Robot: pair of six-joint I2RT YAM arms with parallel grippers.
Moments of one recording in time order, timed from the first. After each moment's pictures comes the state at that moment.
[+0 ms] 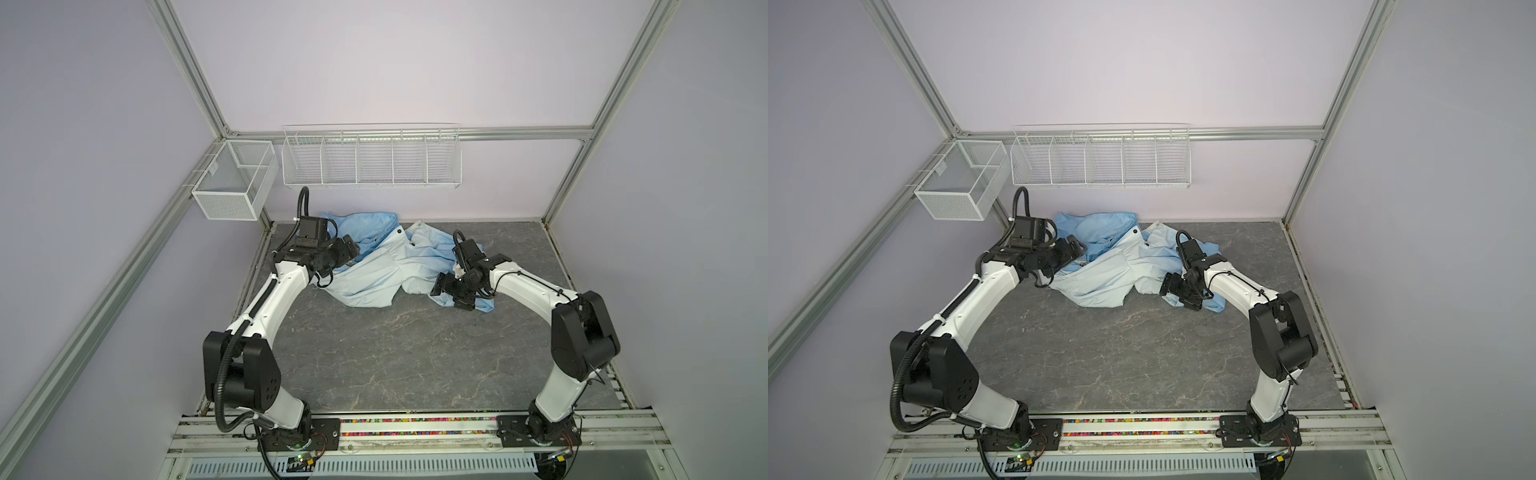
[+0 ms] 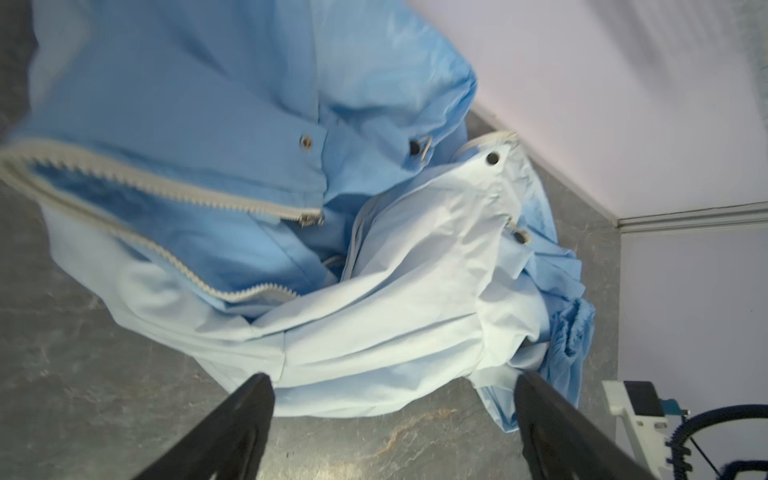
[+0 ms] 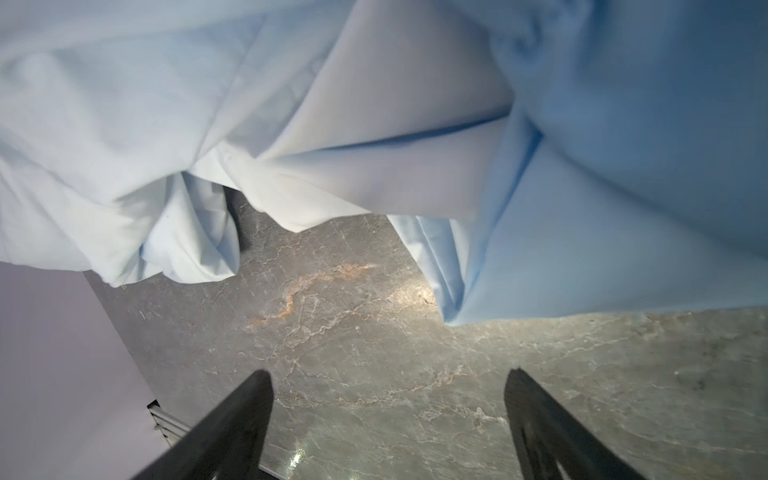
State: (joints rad) left arm -0.23 1.56 1.30 -0.59 0.24 -0.67; right arm 0.45 1.79 1.31 -0.74 -0.30 0.78
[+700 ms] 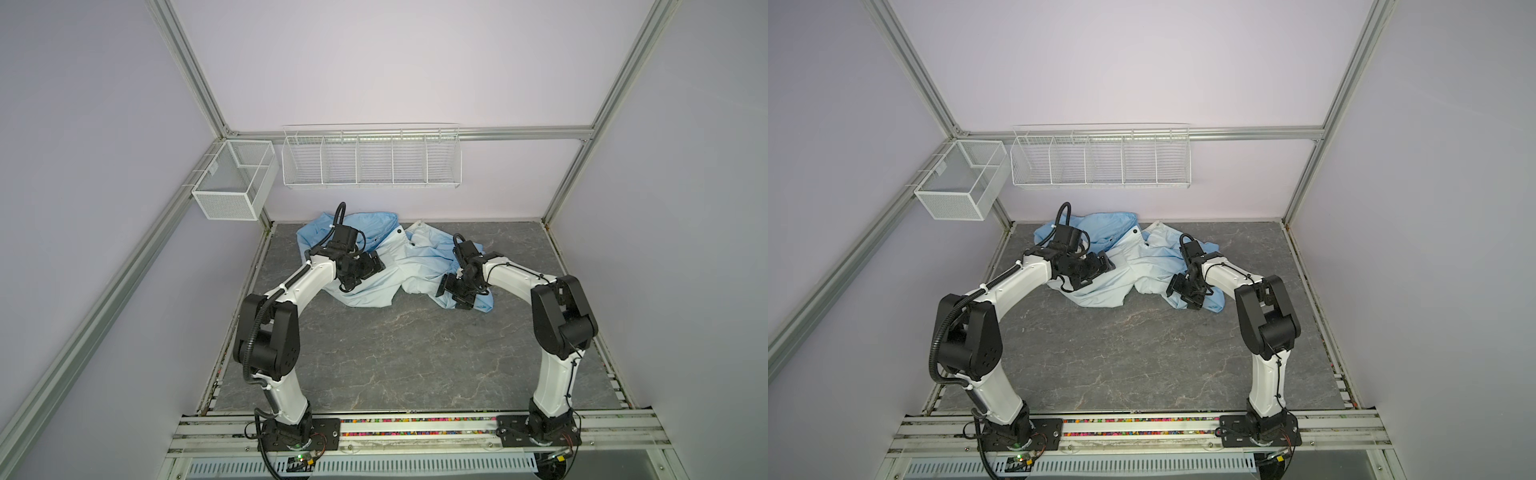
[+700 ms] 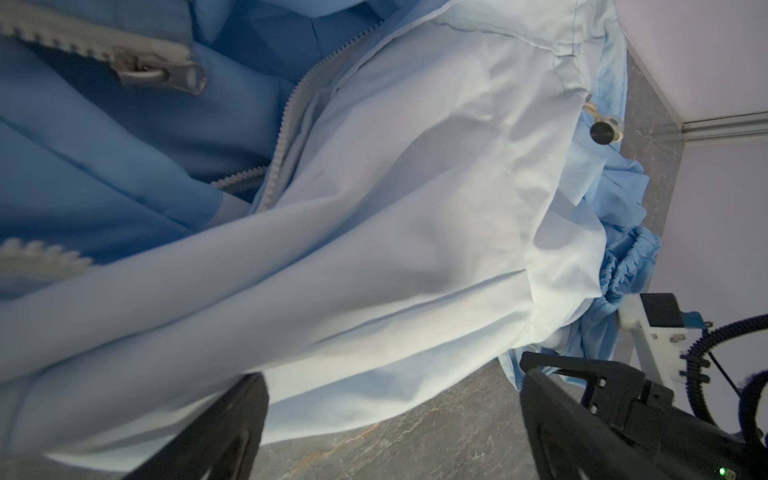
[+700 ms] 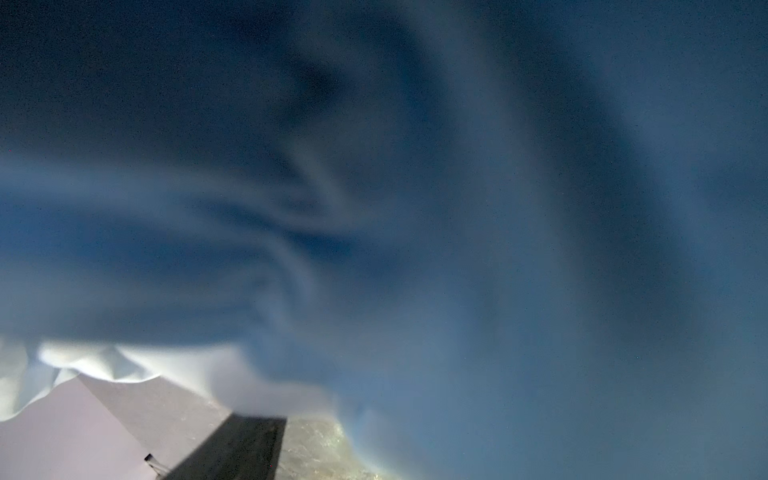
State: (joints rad) left arm -0.35 1.80 1.37 -0.58 0.30 -0.70; right arm 0.39 1.97 1.38 -0.74 -0.28 0.79
